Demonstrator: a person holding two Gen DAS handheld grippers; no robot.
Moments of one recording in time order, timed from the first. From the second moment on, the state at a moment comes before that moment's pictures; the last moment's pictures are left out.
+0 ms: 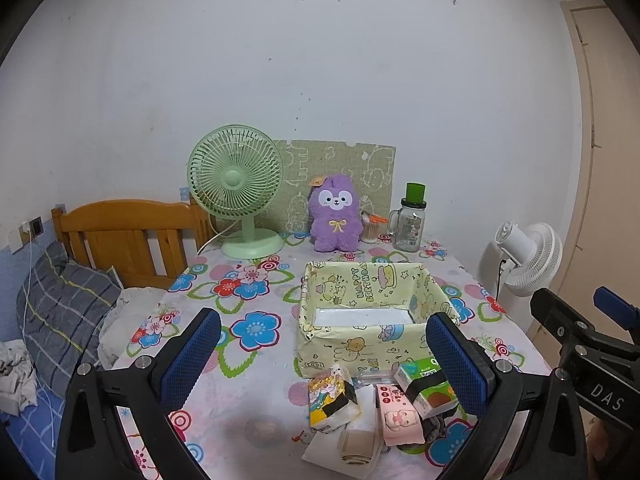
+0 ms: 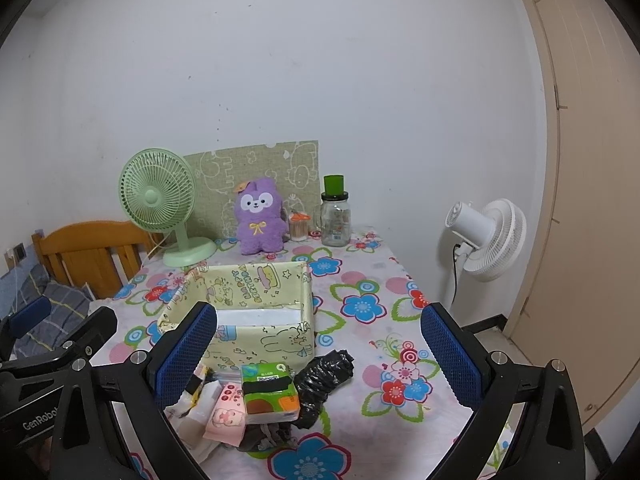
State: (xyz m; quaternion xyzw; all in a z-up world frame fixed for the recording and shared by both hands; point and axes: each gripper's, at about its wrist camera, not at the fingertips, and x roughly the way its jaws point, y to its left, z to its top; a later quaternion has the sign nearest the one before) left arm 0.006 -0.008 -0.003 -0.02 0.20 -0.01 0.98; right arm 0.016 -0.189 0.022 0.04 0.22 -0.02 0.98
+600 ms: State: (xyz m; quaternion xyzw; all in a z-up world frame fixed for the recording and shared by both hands) left arm 0.003 -0.009 -0.003 -0.02 0.20 -0.01 0.98; right arm 0.014 -0.188 0.021 0.04 0.22 -0.02 0.98
